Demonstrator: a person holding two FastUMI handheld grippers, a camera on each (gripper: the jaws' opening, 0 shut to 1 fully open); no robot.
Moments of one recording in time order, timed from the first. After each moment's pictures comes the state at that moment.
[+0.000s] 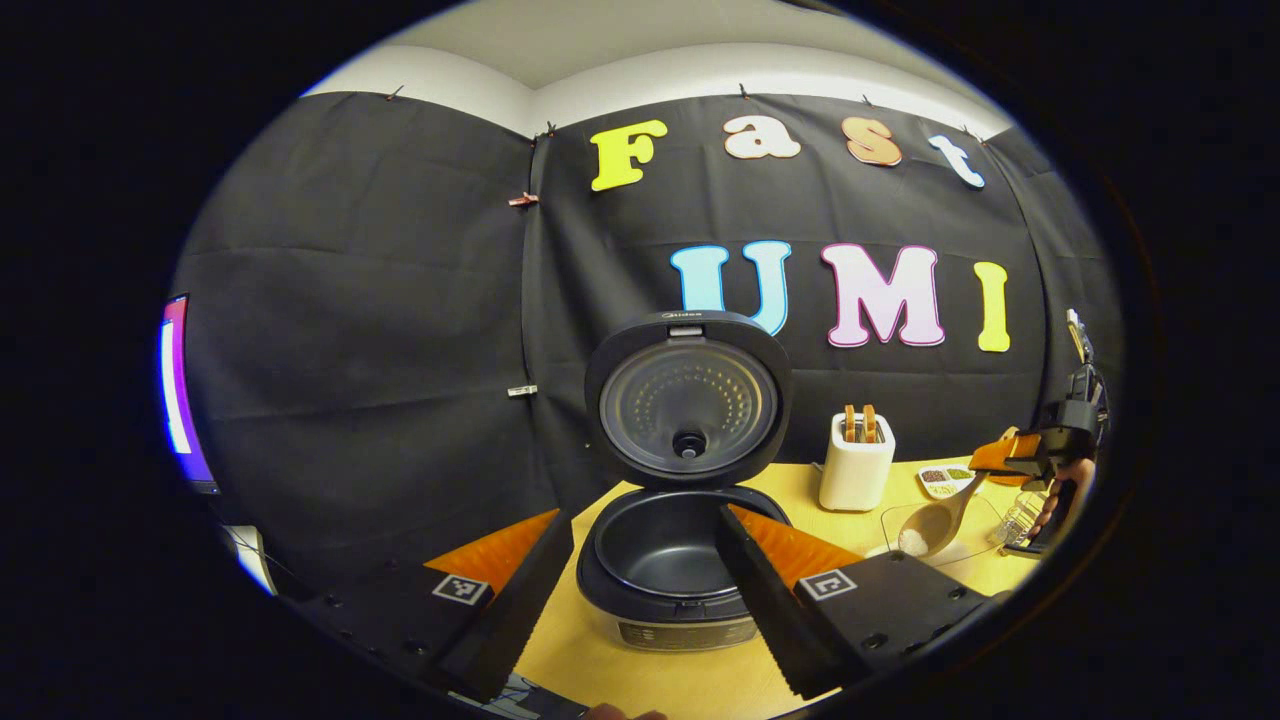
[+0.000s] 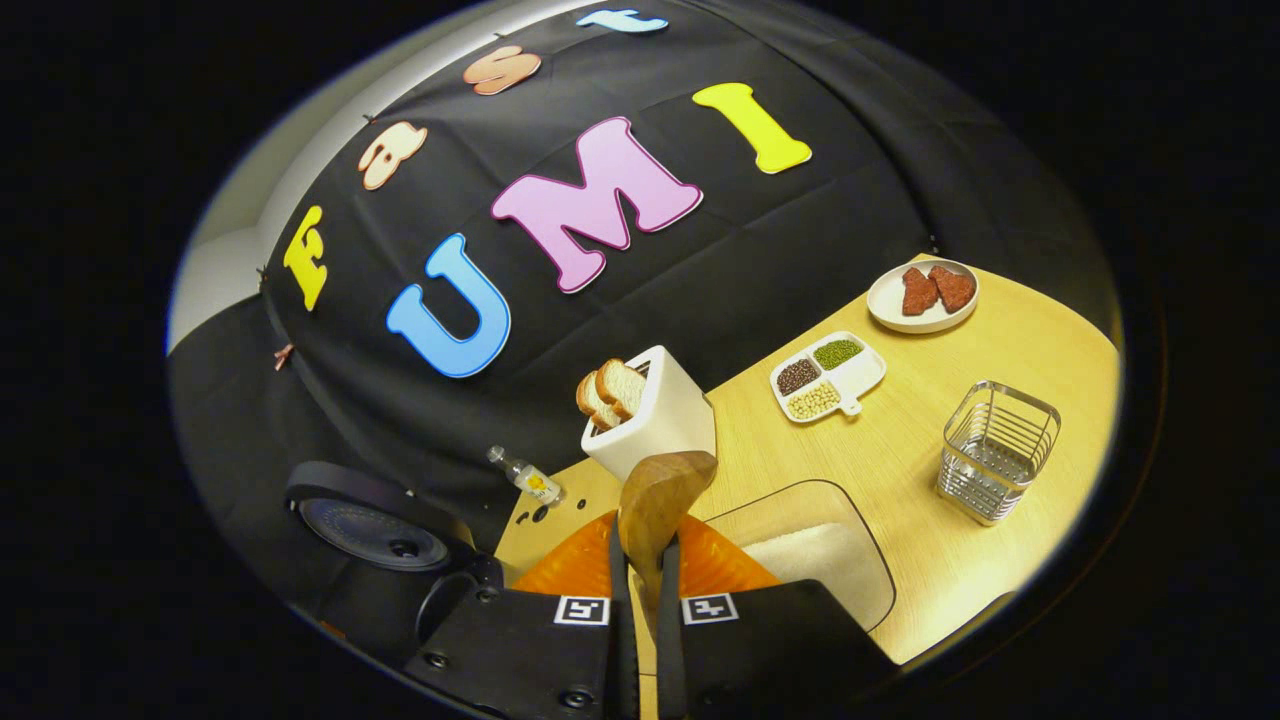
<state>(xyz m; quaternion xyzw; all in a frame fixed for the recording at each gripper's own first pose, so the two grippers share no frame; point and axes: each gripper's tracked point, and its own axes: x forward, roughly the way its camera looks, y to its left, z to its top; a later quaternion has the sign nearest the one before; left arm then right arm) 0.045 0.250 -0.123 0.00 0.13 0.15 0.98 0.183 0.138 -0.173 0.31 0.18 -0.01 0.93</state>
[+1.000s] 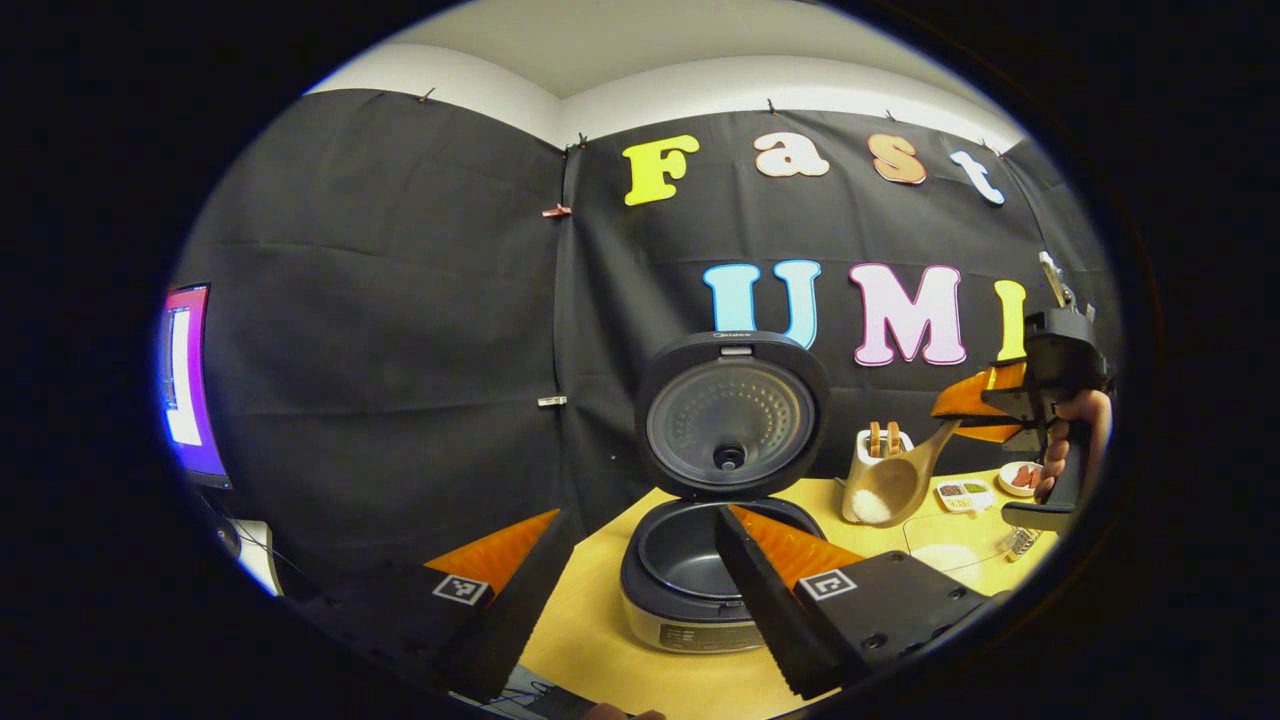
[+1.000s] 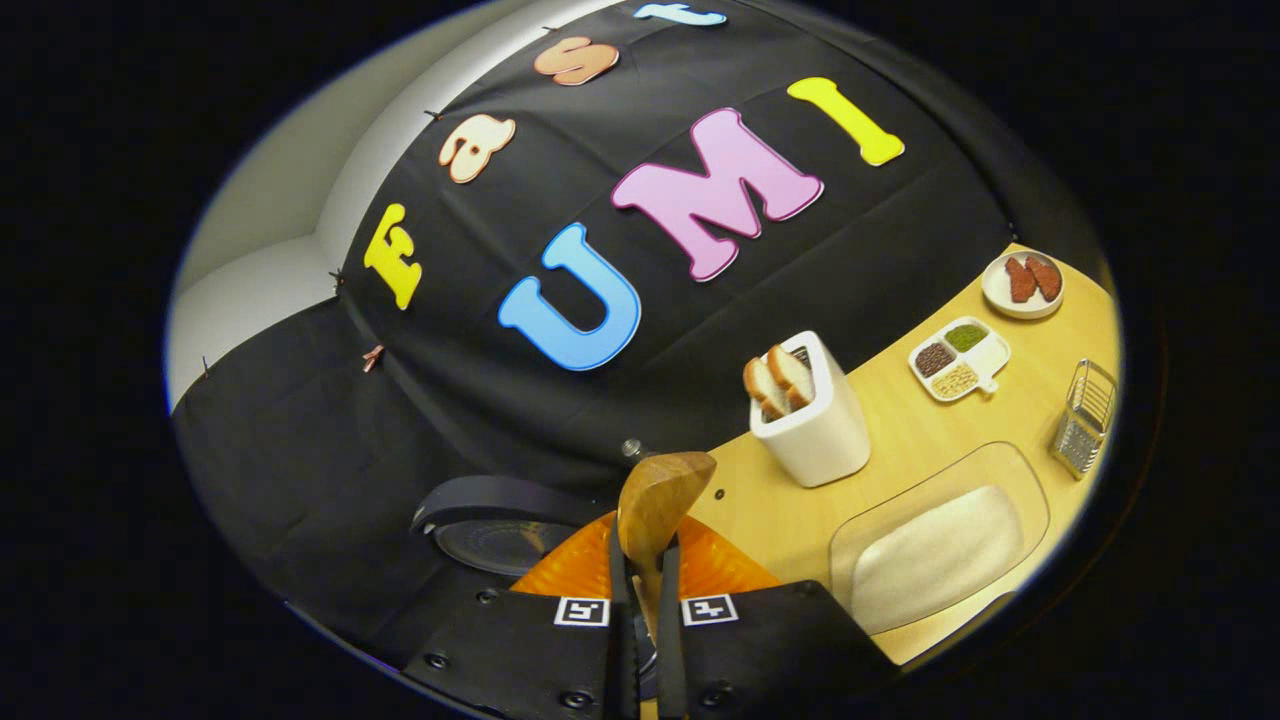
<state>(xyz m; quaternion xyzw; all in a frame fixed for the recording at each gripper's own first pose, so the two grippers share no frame) 0.019 0.293 -0.114 -0.01 0.10 0.18 0.98 0.186 0.309 -0.080 0.34 0.17 0.12 0.92</state>
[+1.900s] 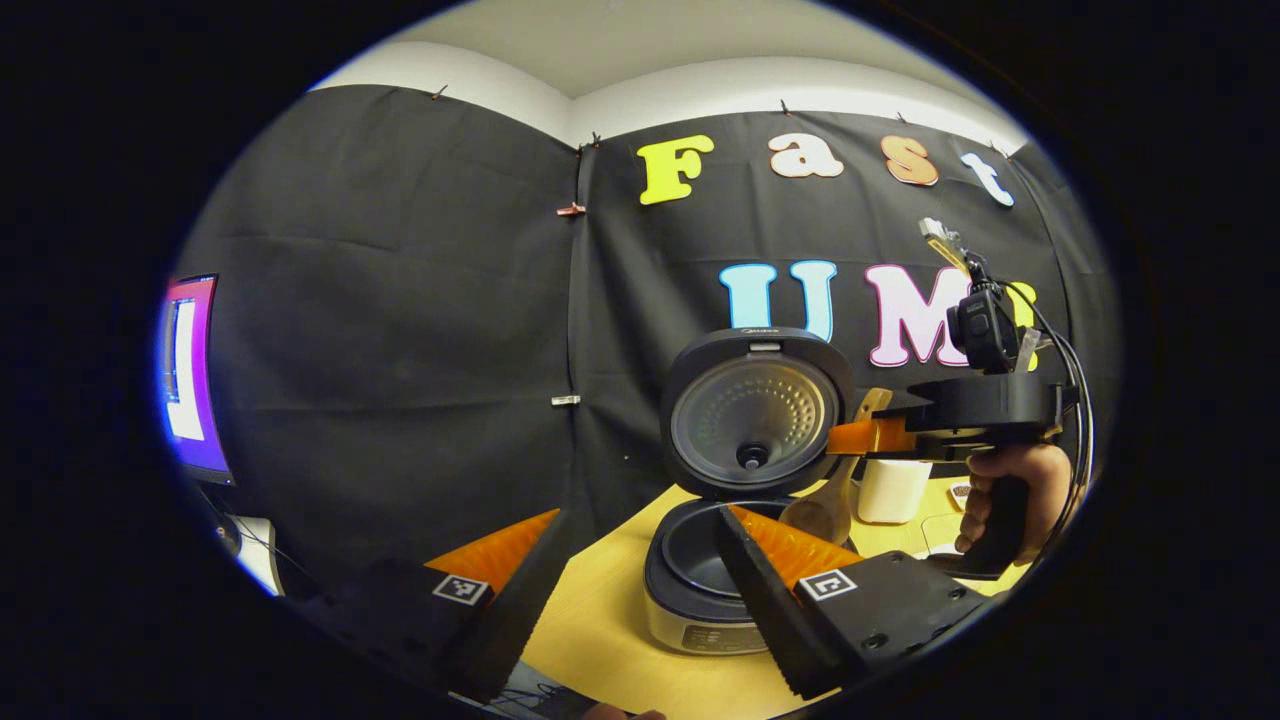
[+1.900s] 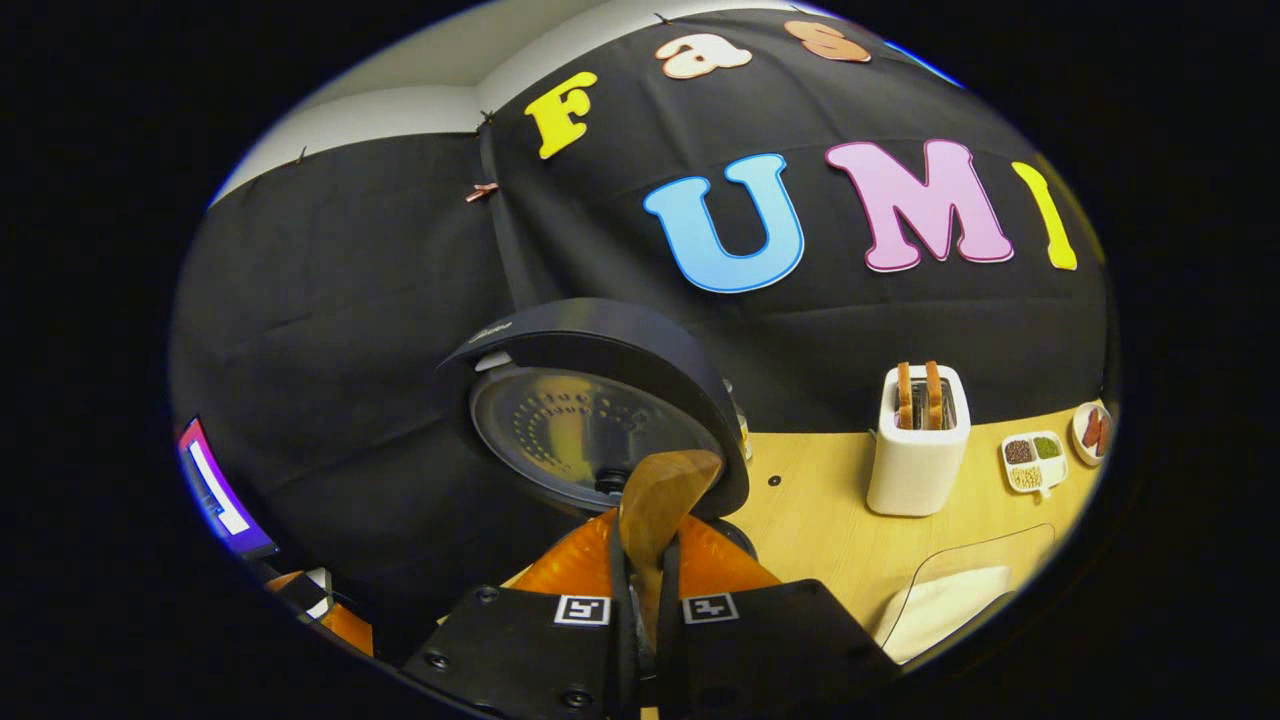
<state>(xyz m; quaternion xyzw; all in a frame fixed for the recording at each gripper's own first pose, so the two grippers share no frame) 0.020 0.308 -0.130 -0.02 0.10 0.20 0.97 0.179 0.435 -0.122 0.10 0.18 0.24 0.95</state>
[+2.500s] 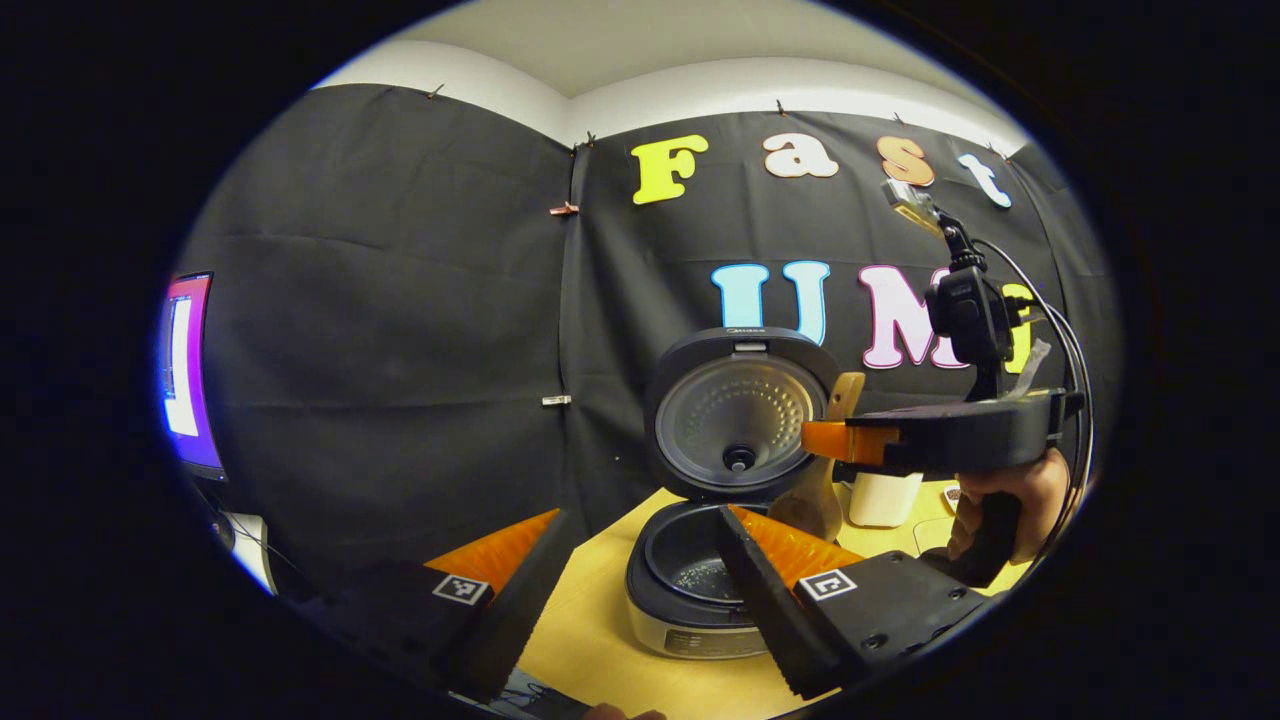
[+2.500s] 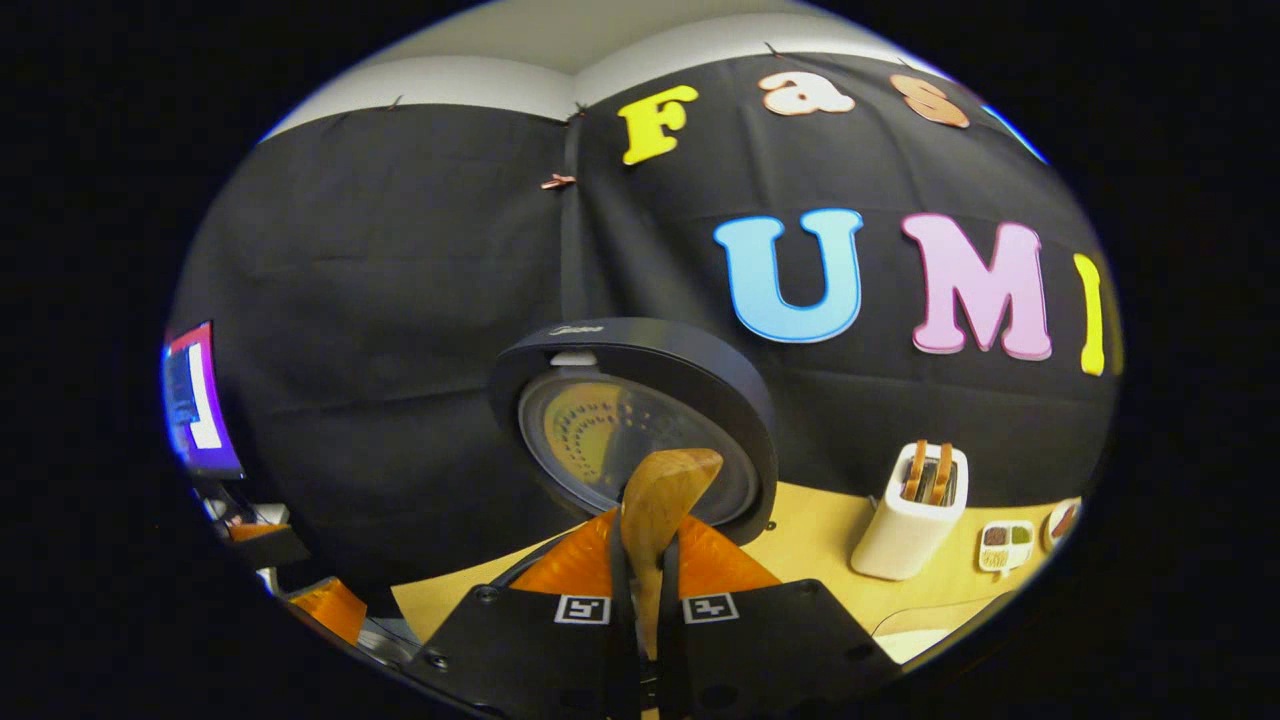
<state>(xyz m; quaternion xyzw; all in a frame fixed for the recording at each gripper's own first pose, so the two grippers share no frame) 0.032 0.292 -0.129 -0.02 0.09 0.19 0.98 0.164 0.456 -0.098 -0.03 0.09 0.30 0.95</state>
